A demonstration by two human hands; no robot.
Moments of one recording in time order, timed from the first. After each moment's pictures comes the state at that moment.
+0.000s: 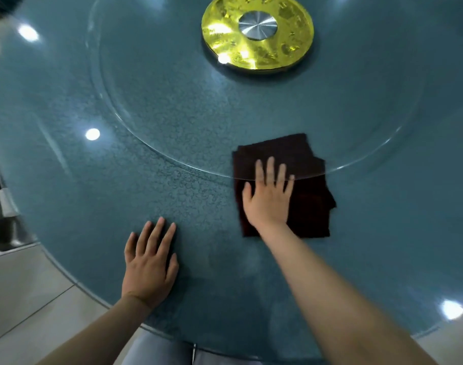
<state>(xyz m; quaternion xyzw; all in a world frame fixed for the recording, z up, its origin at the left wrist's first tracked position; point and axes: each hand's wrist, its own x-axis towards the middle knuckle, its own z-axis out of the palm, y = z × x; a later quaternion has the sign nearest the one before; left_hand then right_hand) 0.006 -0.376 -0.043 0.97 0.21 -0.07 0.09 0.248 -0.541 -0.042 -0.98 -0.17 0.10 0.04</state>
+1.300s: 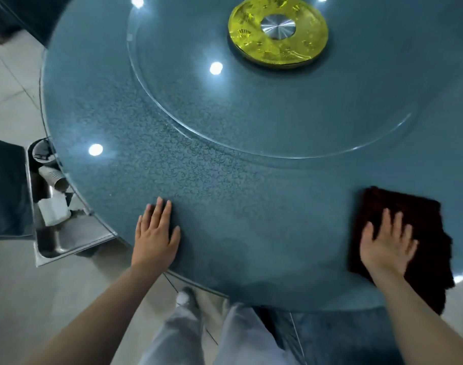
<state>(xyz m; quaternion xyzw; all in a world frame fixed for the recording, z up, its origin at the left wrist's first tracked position) -0.045 -0.238 -0.037 0.95 0.25 -0.08 0.17 0.125 -0.687 -0.035 -0.98 0.18 0.11 0.07</state>
